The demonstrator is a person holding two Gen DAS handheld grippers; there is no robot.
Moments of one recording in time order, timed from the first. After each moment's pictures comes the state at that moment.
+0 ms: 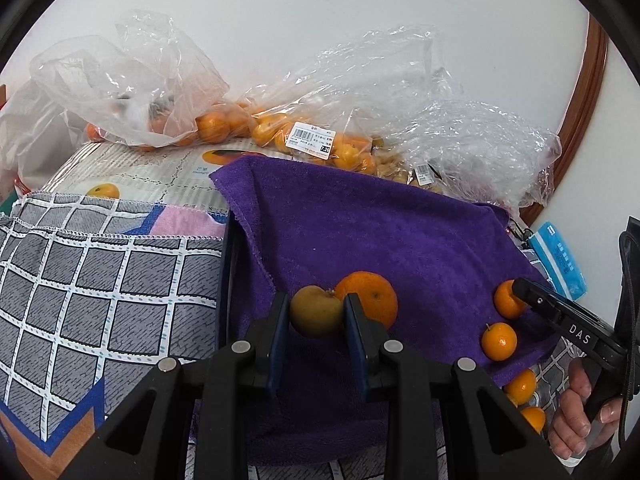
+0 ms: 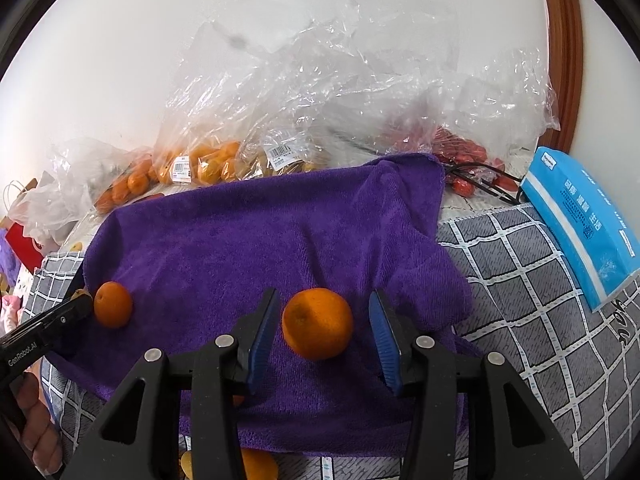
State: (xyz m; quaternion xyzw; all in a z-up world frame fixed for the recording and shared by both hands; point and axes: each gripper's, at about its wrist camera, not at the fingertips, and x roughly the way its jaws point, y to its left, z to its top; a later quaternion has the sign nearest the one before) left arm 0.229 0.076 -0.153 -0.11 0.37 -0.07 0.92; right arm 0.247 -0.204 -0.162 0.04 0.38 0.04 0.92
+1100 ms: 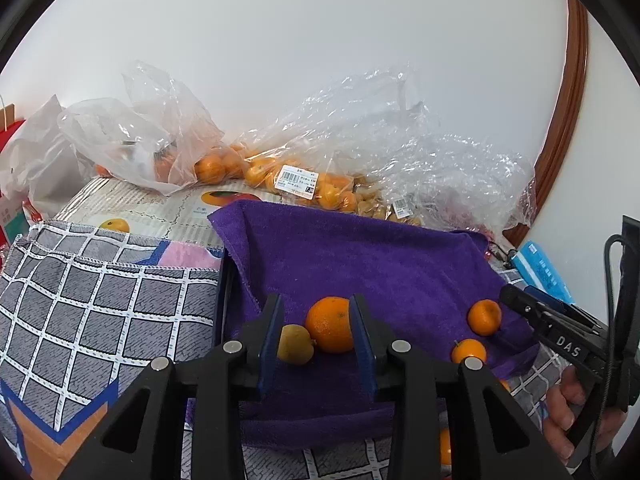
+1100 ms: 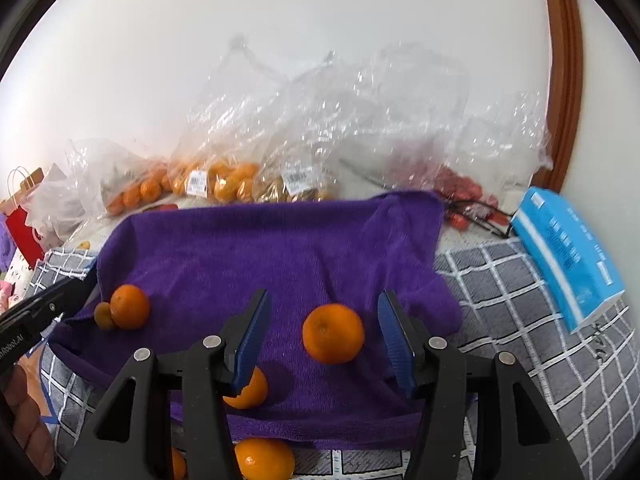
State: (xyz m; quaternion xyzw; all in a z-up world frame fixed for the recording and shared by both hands) left arm 0.204 0.073 -0.124 -0.11 0.31 -0.07 0.94; right arm 0.225 -0.191 -0.135 0.01 0.33 0.04 0.94
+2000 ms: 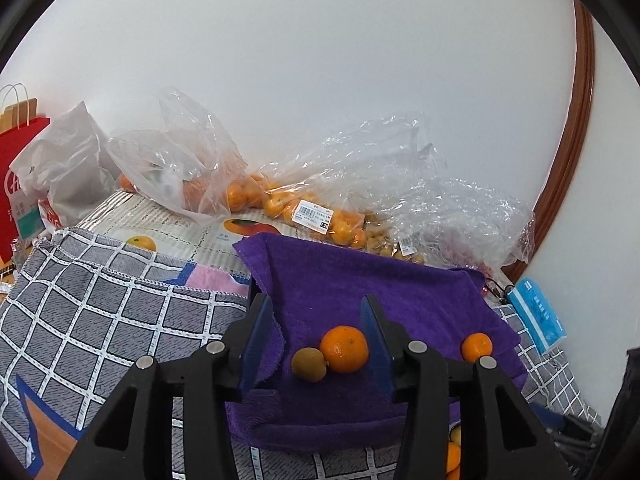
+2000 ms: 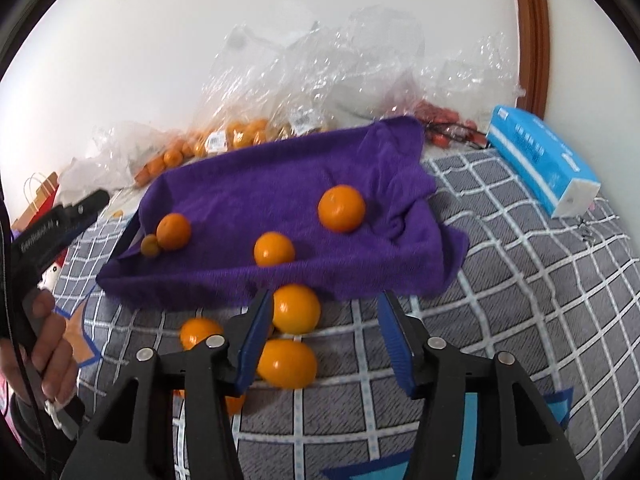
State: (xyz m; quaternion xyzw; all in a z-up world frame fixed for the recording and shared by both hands) left arm 0.187 0.092 -0.105 -0.15 0.26 -0.04 0.95; right arm 0.142 -0.196 -0.155 0.07 0.40 0.06 0.91
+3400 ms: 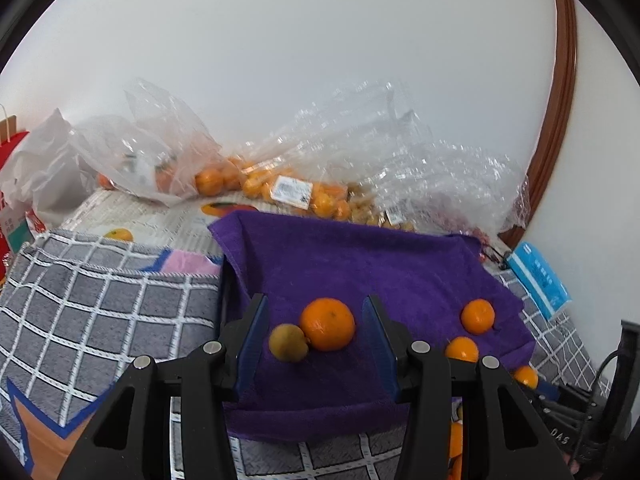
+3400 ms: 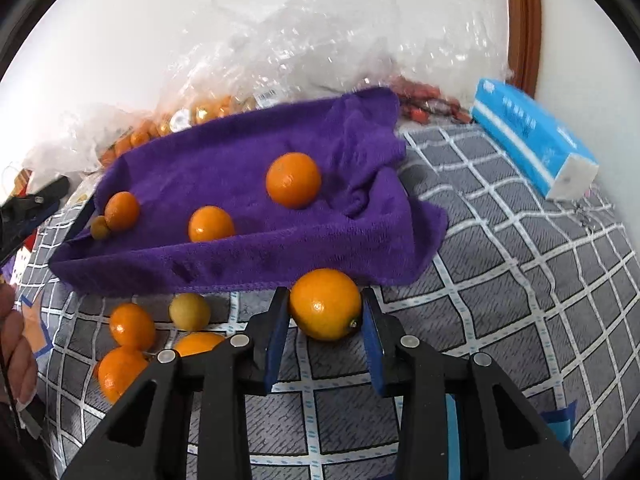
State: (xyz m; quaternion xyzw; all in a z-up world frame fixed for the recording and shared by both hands) left arm 0.192 0.064 -0.122 -0.10 0.29 -0.07 0.95; right arm 0.155 -0.216 -0.180 0.05 0.40 0.03 0.91
